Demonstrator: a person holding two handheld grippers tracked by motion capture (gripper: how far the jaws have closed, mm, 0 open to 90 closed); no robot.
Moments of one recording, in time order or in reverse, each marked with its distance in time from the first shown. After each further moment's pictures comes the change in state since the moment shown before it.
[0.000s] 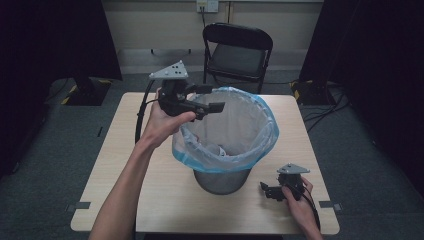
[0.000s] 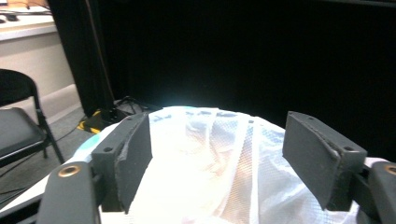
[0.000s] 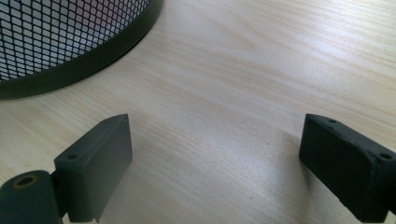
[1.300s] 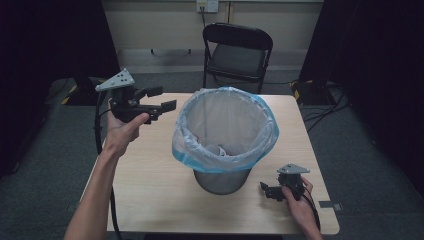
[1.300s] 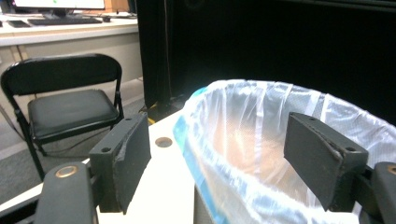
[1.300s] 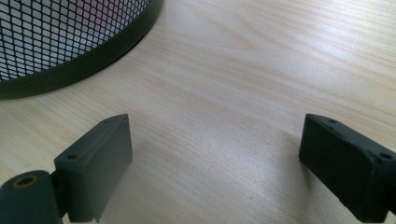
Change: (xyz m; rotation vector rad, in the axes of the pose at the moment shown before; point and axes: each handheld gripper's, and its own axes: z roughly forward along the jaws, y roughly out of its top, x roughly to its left) left arm 0.032 -0.048 -0.090 -0.037 0.244 -0.081; right arm 0.000 0.000 0.000 0.000 0.000 -0.001
